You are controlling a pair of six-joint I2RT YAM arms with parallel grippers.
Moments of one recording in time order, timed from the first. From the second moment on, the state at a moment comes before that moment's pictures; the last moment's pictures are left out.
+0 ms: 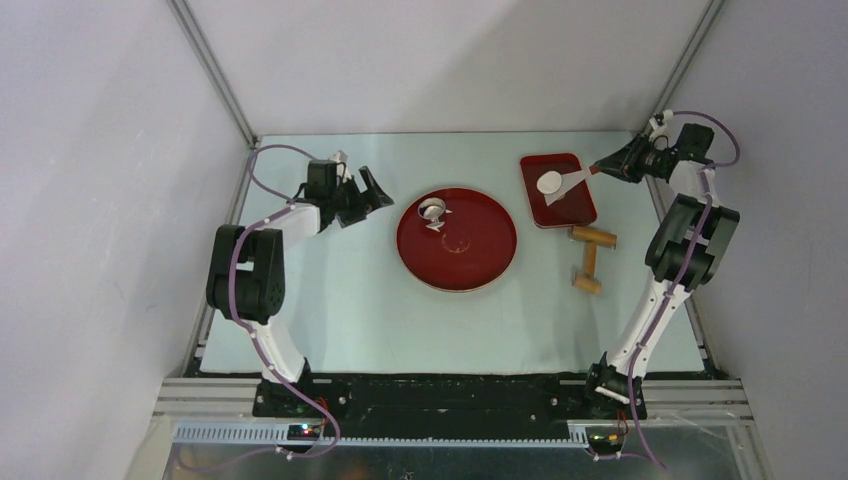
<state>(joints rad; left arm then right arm) -0.13 1.81 1.11 -0.01 0.35 -0.58 -0.42 2.21 1.82 -0.40 -1.04 0.27</state>
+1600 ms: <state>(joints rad) -0.12 1.81 1.11 -0.01 0.36 -0.58 -0.23 2.16 1.98 -0.62 -0.48 -0.08</state>
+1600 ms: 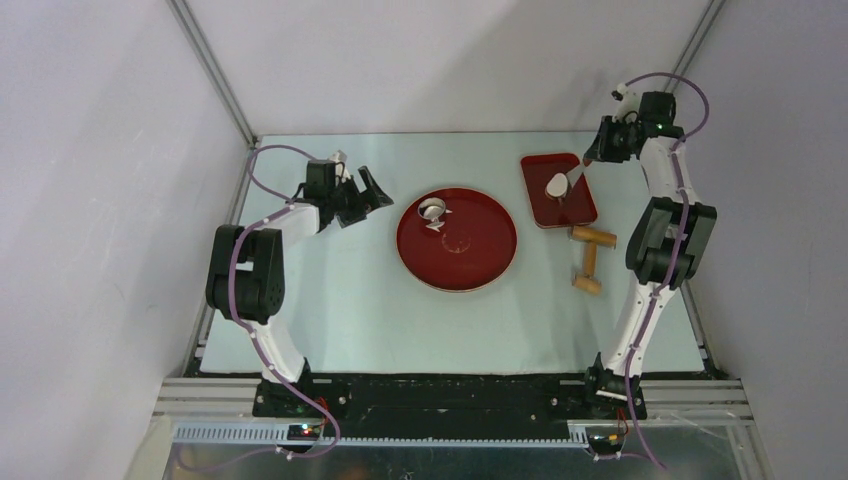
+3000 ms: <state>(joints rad) -0.10 1.72 1.11 -0.04 0.36 -0.44 -0.21 1.72 1.95 -0.77 -0.47 -0.19</state>
